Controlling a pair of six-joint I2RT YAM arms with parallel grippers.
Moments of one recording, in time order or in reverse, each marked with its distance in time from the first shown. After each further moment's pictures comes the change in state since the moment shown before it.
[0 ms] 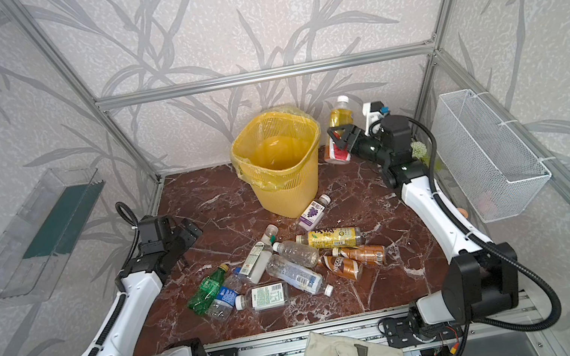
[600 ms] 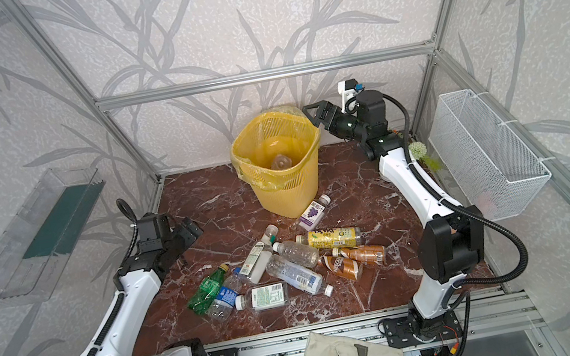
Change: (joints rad) left arm 0.000 0.005 0.025 -0.038 0.026 0.045; right arm 0.029 0.179 0.262 -0.101 0.006 -0.027
